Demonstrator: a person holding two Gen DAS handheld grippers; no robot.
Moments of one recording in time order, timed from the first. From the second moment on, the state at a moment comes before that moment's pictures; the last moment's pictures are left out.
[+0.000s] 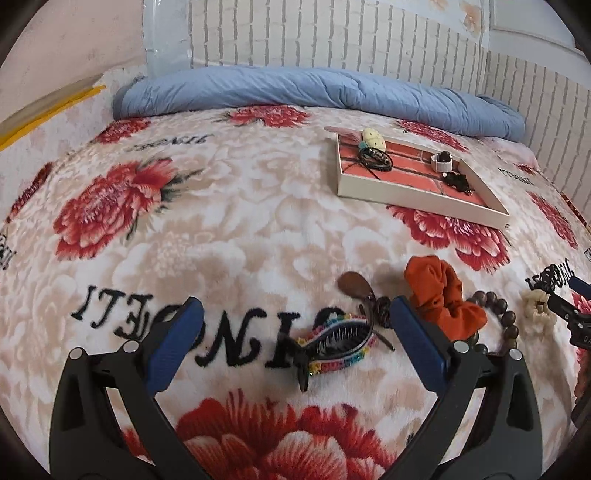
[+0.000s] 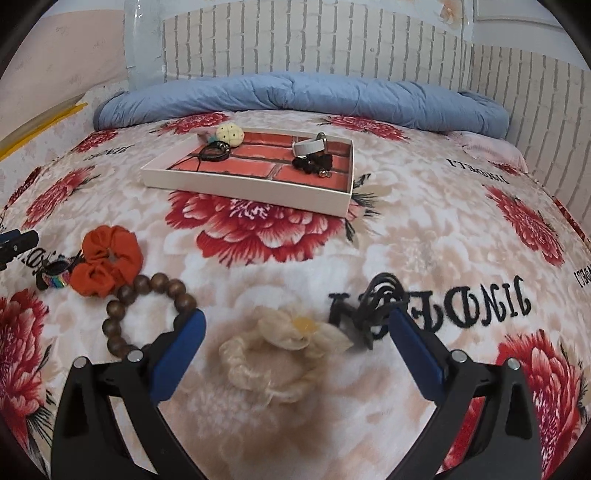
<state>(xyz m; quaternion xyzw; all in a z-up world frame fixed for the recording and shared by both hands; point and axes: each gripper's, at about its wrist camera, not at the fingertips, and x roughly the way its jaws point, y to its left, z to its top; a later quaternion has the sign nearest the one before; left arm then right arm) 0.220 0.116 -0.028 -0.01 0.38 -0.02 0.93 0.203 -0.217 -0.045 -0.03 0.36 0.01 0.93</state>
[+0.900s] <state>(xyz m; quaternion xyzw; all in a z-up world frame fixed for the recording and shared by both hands) 0.223 0.124 -0.066 -0.04 0.41 -0.05 0.91 0.191 -0.204 -0.063 -0.04 0.38 -0.01 0.92</state>
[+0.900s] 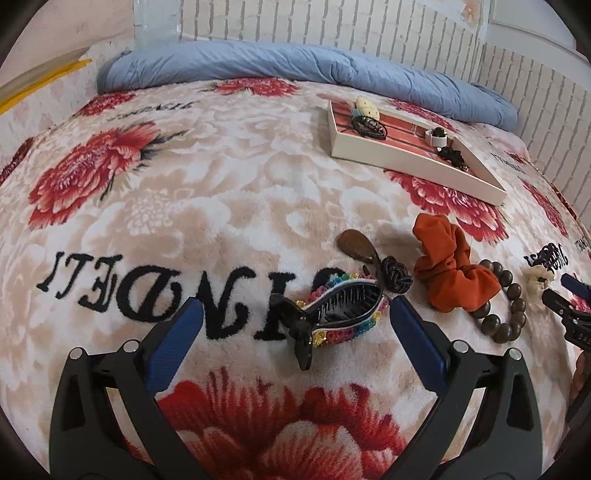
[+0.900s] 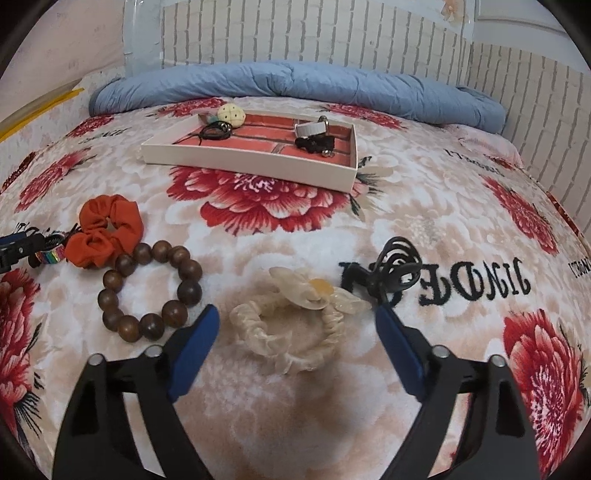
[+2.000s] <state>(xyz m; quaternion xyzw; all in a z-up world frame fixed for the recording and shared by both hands) 0.250 0.102 -0.084 0.01 0.45 -0.08 0.89 0.207 -0.208 -0.084 -0.02 0.42 0.00 0.91</state>
